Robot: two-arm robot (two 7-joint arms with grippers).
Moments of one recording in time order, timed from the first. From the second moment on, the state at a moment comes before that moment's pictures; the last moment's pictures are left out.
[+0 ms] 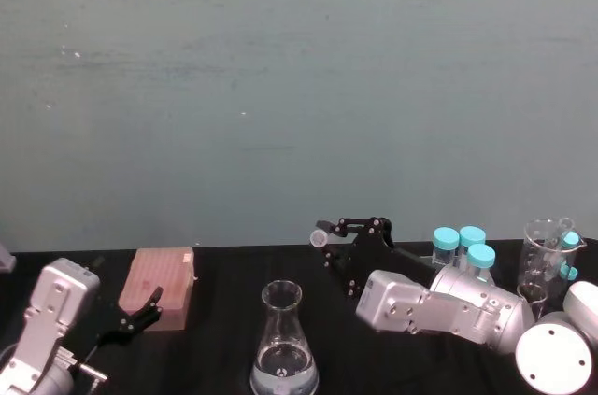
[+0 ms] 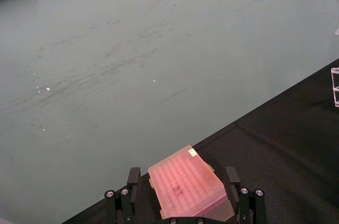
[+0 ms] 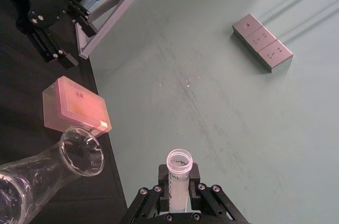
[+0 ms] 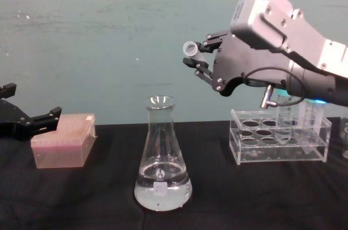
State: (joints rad) left arm -0.20 0.60 0.45 -1.41 -0.25 -0.12 0.03; right arm 0.56 0.32 -0.57 -1.17 -0.40 -0.49 0.25
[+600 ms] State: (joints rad) left arm -0.20 0.60 0.45 -1.41 -0.25 -0.12 0.03; right arm 0.56 0.31 -0.60 -1.18 -0.51 -0.47 0.18
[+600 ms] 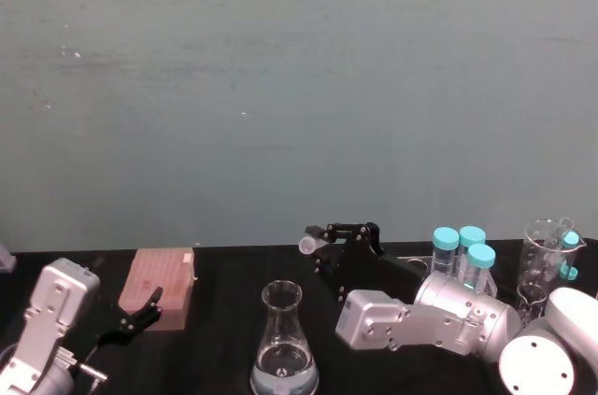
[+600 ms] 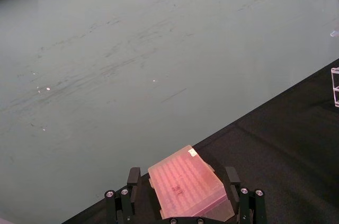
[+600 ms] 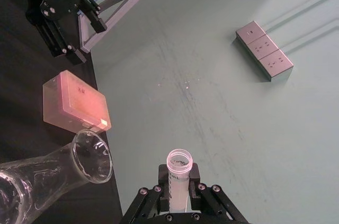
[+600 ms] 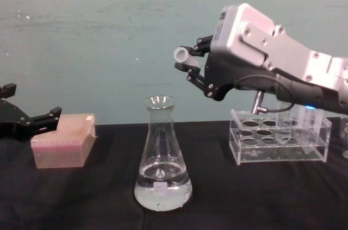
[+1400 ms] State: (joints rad) left arm -0.20 0.60 0.45 -1.41 -0.25 -0.12 0.03; right arm 0.58 0.31 -0.66 -1.14 -0.66 -0.48 0.06
